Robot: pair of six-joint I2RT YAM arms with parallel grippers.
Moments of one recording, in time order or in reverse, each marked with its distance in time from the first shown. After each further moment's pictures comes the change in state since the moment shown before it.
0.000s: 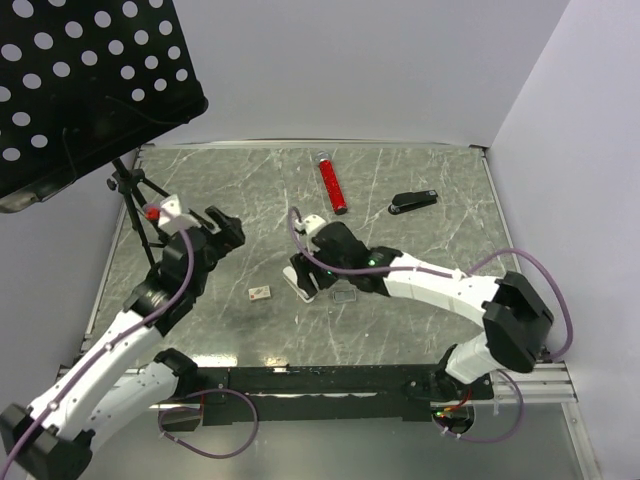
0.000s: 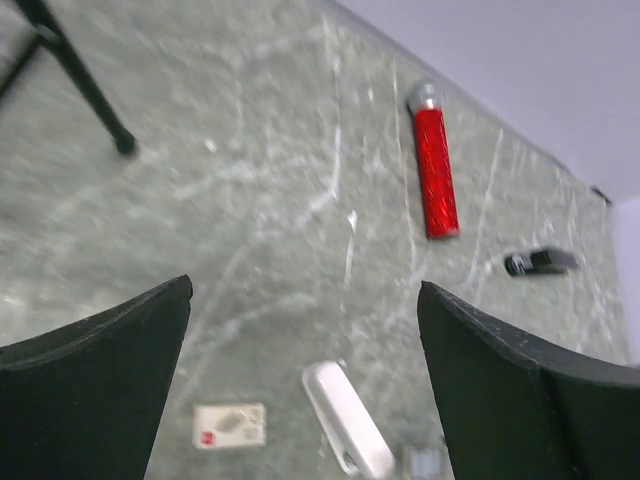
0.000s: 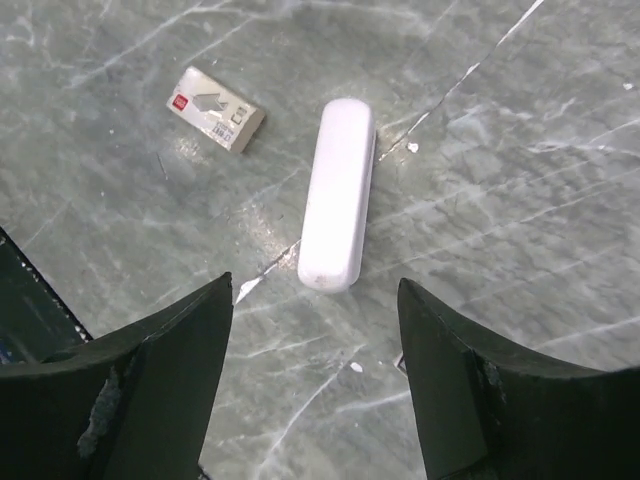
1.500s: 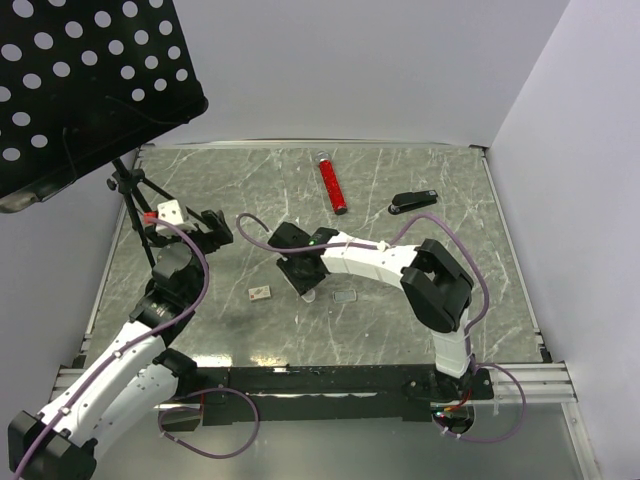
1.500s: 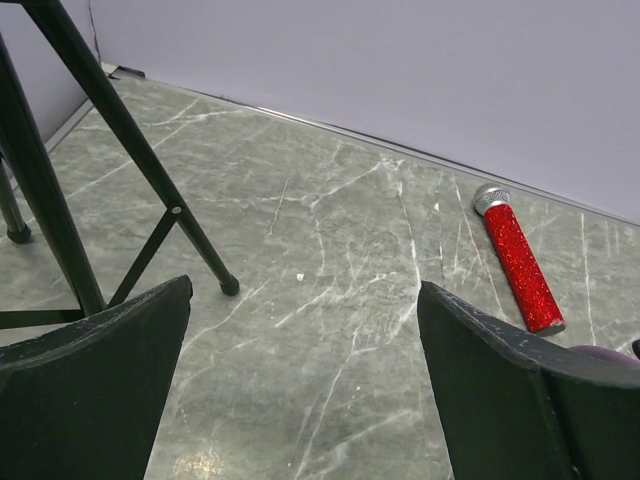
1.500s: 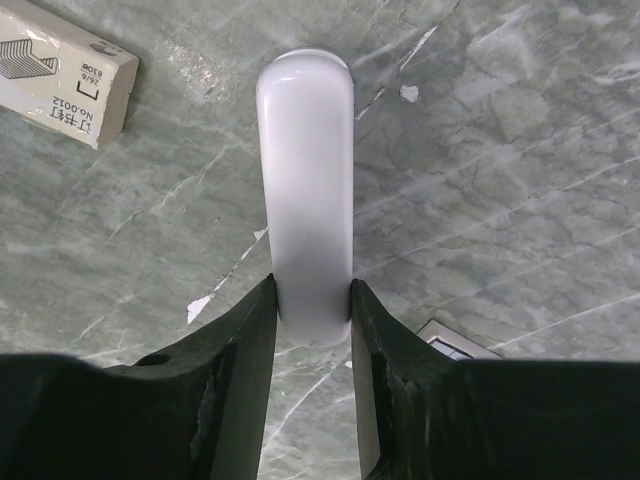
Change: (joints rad) left arm 0.063 -0.108 -0.216 0.453 -0.120 0.466; right arm 0.053 0.507 0.503 -0.520 0.124 0.068
